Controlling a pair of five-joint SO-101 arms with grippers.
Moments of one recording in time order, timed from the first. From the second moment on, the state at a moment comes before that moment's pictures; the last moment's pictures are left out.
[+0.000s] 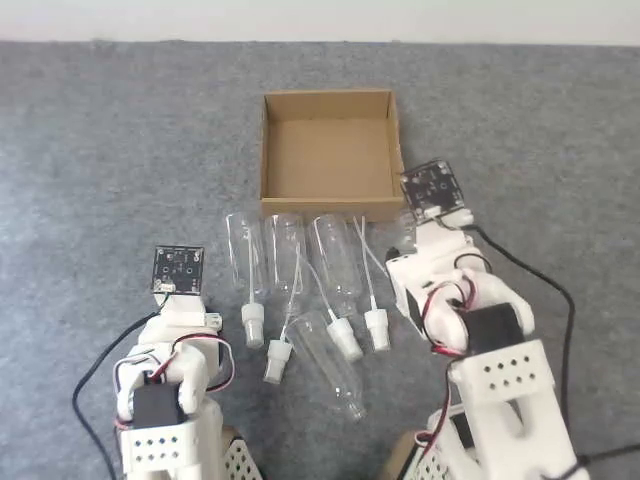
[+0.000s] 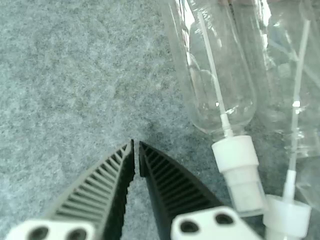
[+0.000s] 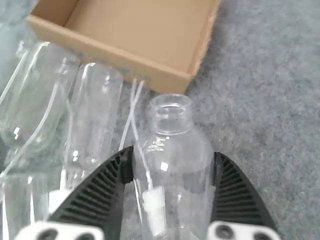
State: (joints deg) left arm -12.0 -103.3 97.2 72.0 -2.4; right arm -18.0 -56.2 55.5 57.0 5.8
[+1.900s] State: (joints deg) left arm -11.8 -95.9 76.3 79.5 -19.3; right arm -13.8 -60.7 64.1 46.3 -0.6
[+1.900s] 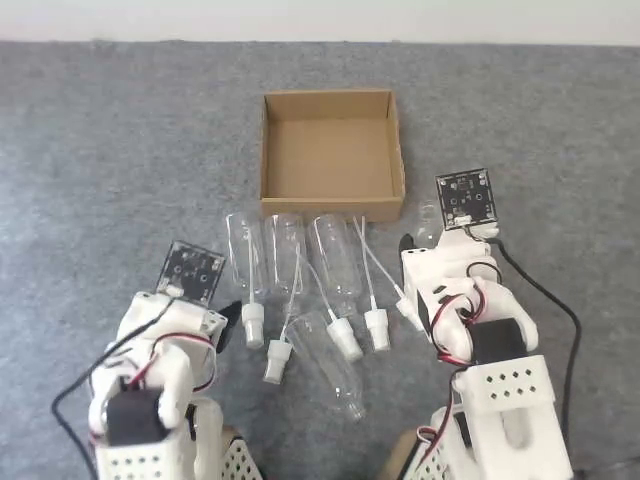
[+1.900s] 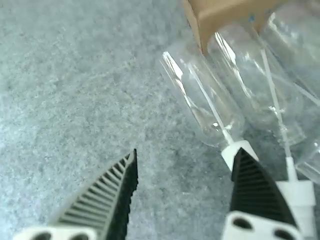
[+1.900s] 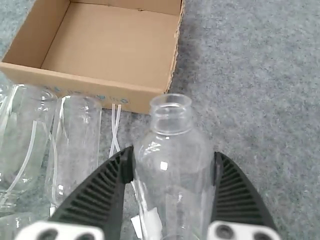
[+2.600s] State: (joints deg) left arm 15.0 -55.2 68.7 76.3 -19.2; right arm -11.8 -60.7 64.1 45.3 -0.6
